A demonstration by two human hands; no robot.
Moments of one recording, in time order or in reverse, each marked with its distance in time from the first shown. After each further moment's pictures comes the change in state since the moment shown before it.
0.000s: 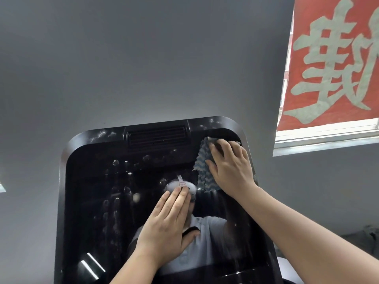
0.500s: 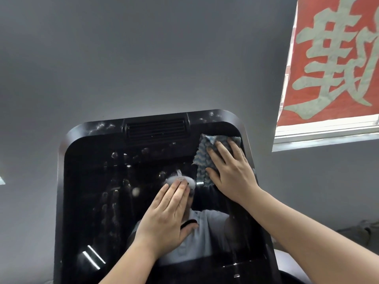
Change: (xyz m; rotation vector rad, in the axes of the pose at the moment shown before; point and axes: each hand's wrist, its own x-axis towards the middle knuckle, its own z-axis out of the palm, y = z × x) left_hand -0.001 0.000 0.001 0.009 -0.023 0.009; right_hand -0.026 0.003 -0.002 0.048 -0.128 -0.098
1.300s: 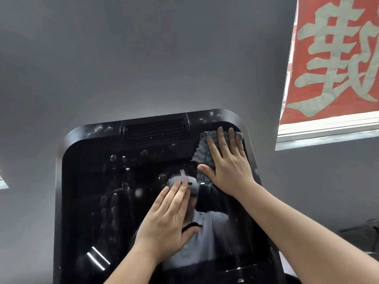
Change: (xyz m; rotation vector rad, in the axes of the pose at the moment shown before) left_hand 0.002 0.000 -0.001 -0.008 -0.009 0.000; right_hand 0.022 -0.003 0.009 -0.054 -0.078 0.043
